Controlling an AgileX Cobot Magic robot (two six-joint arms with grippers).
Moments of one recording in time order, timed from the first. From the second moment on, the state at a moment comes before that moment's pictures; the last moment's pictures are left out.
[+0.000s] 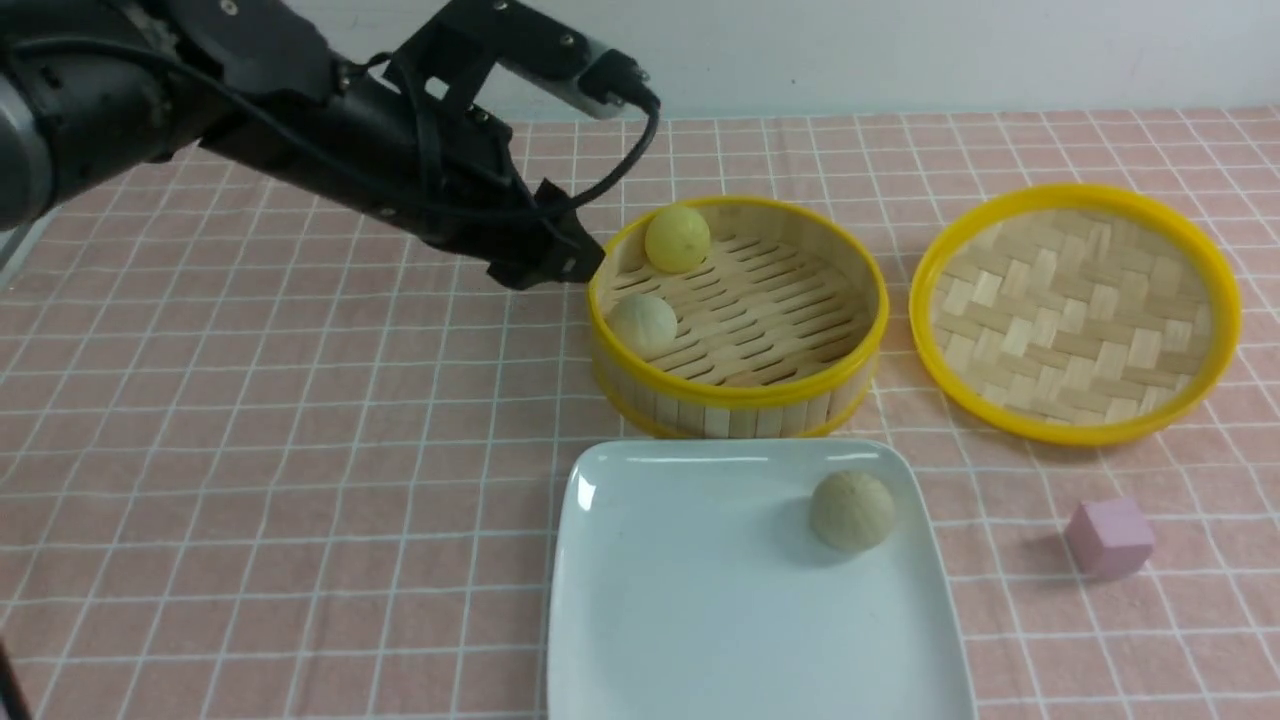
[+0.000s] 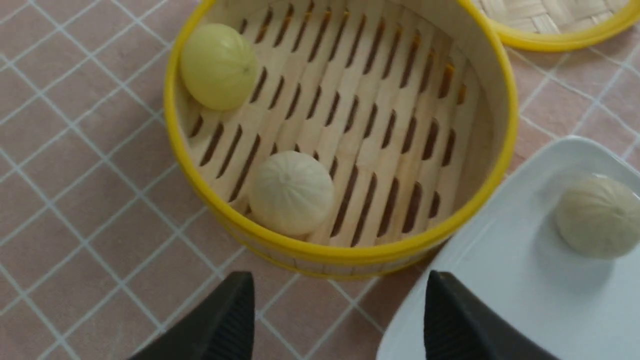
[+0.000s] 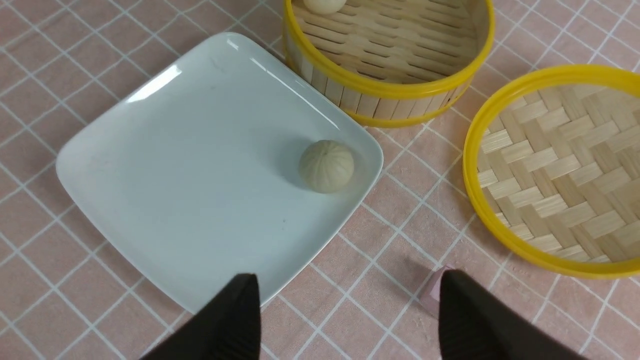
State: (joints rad) right arm 0.43 0.79 -1.06 0.17 1.07 -0.31; left arm -0.32 1.71 -1.45 -0.52 0.71 0.76
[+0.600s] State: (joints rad) right arm 0.43 0.79 -1.06 0.17 1.07 -0.31; left arm -0.39 2.04 -1.79 -0.33 0.84 0.62
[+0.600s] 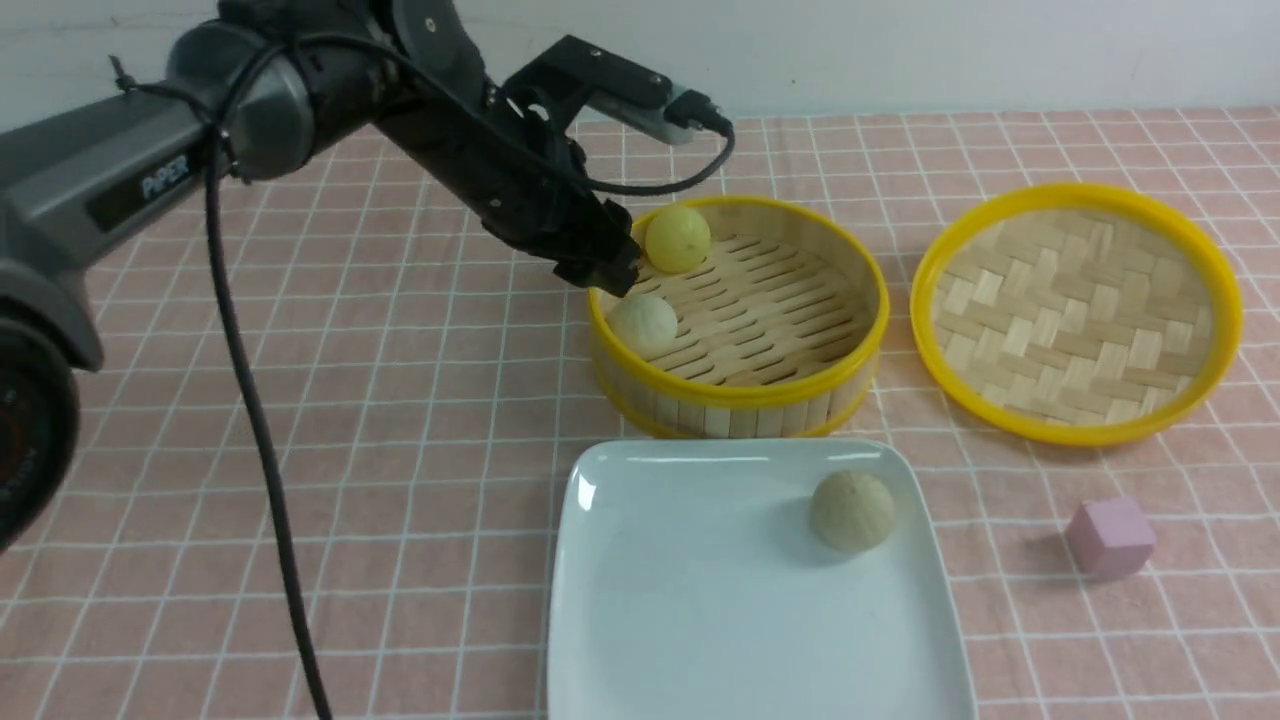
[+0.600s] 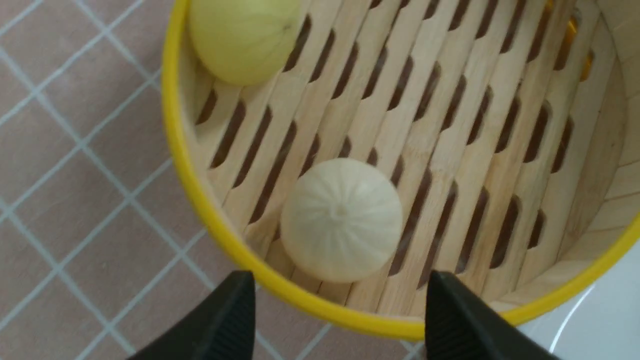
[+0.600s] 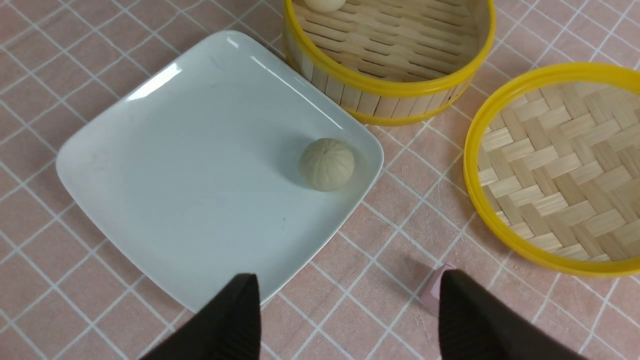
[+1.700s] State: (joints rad) right arm 0.43 0.79 -1.06 0.17 1.15 -0.31; left arm -0.47 2.17 -1.80 -0.09 0.62 0.64
